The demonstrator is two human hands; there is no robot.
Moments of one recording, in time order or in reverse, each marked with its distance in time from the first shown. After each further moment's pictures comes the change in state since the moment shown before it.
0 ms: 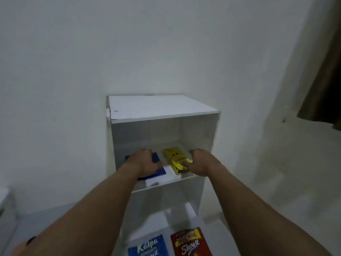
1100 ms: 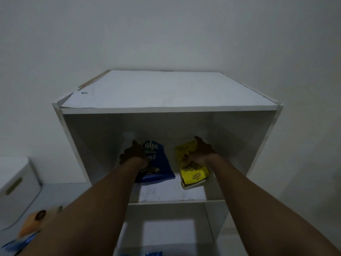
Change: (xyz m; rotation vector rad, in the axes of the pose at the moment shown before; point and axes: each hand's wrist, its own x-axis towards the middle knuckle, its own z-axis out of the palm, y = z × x) left_hand 0.138 -0.058 0.068 -0.124 -0.019 -0.821; right_hand 0.226 0.040 0.087 0.515 -0.363 0.028
